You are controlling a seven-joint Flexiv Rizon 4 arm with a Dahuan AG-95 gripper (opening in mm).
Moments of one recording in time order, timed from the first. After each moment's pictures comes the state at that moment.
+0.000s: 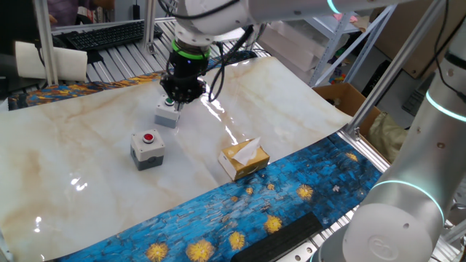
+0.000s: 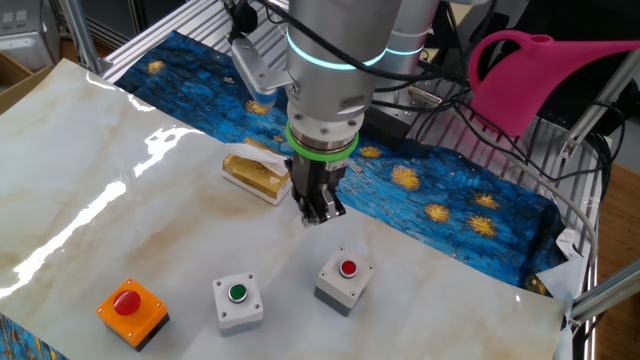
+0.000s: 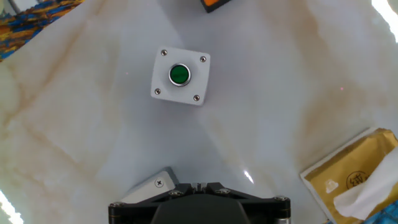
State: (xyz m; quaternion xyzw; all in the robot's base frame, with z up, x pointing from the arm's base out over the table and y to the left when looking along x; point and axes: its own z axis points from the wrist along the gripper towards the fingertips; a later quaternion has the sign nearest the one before) arm 0.561 0.084 0.172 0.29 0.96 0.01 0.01
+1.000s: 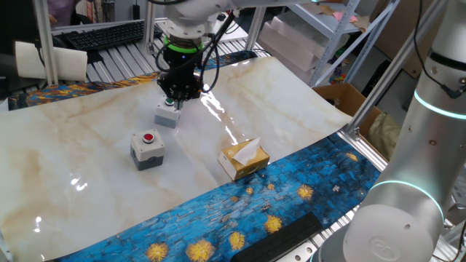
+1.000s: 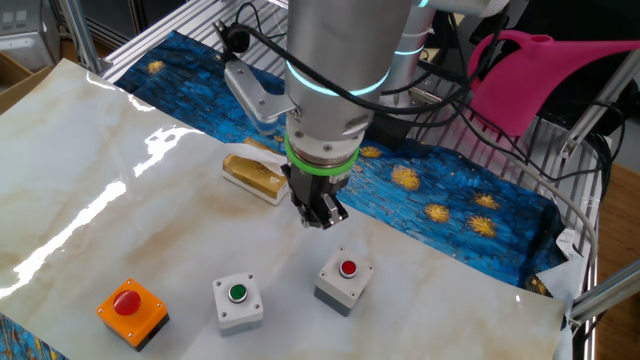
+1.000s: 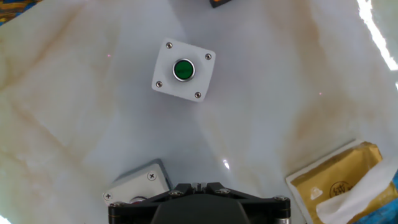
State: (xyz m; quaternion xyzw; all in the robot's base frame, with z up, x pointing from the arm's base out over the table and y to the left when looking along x) arm 0.560 0.084 0.171 0.22 0.98 -0.01 -0.02
